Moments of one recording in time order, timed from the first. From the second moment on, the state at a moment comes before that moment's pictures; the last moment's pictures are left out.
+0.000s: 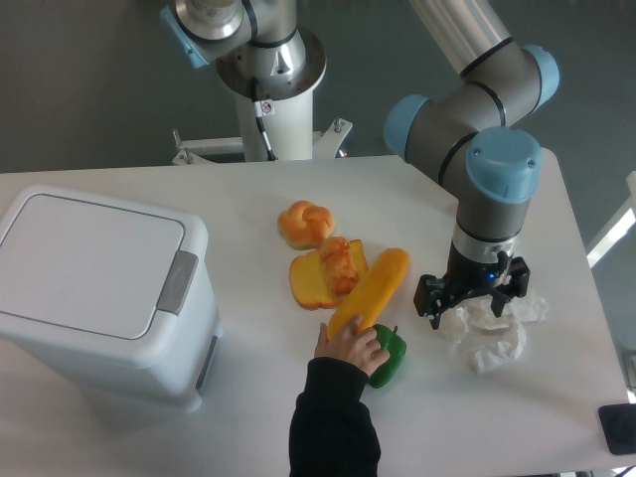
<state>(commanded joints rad) 2.66 -2.04 -1.49 -0.96 1.47 0.45</state>
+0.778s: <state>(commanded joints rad) 2.72 -2.00 -1.49 -0.99 1.54 0.72</state>
